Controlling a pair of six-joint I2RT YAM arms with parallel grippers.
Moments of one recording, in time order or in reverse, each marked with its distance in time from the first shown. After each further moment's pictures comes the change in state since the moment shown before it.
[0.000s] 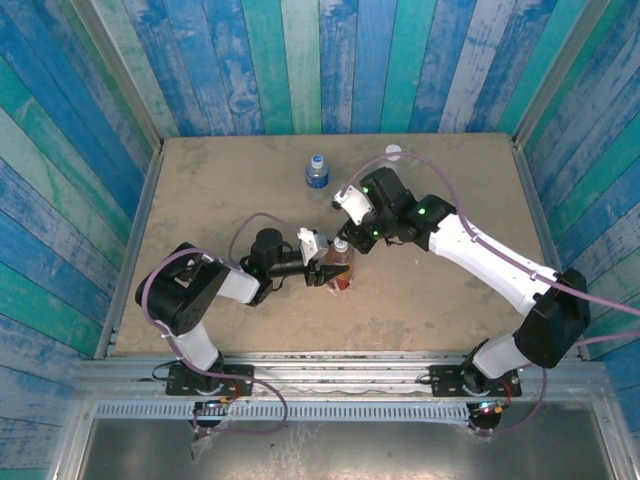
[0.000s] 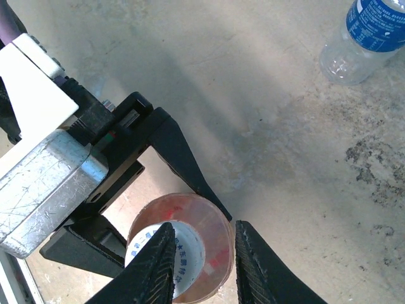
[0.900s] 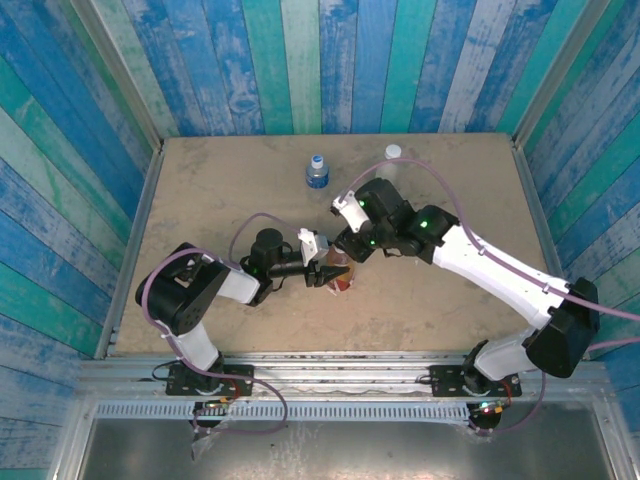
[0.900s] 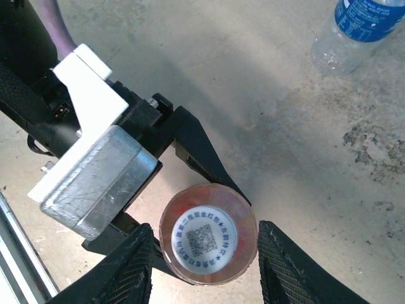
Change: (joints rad) left arm -0.001 0.000 -0.001 0.001 0.013 0.002; right arm 0.111 -0.063 -0.001 -0.031 0.140 0.130
